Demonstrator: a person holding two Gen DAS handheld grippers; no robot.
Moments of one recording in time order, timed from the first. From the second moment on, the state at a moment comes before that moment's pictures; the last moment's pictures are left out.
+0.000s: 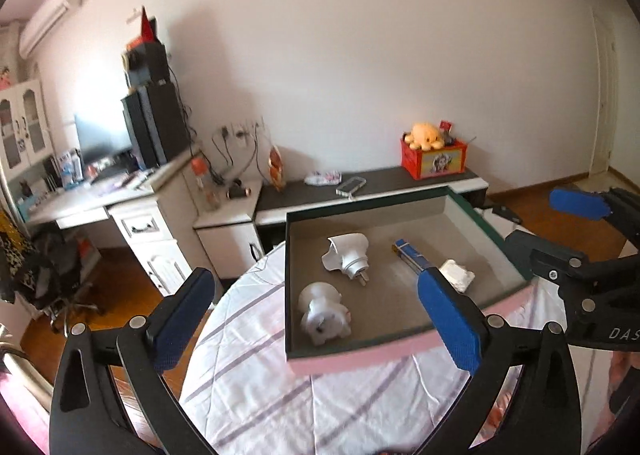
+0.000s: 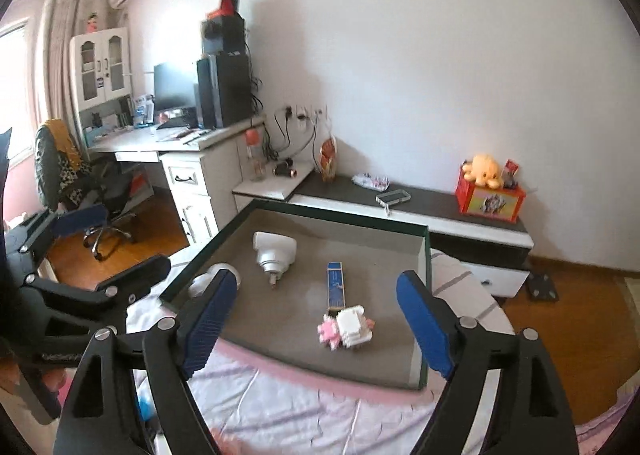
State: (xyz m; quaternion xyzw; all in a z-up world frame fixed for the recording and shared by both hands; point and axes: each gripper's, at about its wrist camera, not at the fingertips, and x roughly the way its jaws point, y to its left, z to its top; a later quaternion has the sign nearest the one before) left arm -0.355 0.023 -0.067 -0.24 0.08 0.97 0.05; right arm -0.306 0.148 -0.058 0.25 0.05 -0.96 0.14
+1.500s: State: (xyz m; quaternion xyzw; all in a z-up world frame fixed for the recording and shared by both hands) left arm -0.192 -0.014 -0.107 -0.25 0.05 0.97 0.05; right arm -0.133 0.175 -0.090 0.21 0.02 -0.97 0.07
